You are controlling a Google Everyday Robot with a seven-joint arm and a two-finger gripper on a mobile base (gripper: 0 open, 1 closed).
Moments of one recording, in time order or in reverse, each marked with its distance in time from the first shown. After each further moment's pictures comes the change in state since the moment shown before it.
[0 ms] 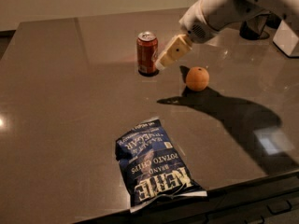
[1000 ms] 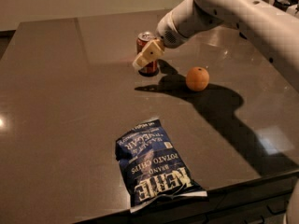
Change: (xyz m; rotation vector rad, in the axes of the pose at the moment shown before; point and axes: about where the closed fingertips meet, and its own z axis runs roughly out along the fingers) arm -0.031 -0.002 0.080 -0.055 -0.054 0.048
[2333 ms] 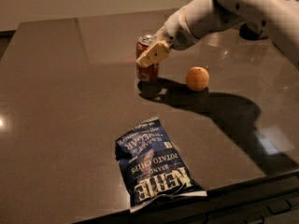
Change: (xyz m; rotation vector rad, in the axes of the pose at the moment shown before) arm -0.005 0.043 -0.036 -0.119 -0.073 -0.037
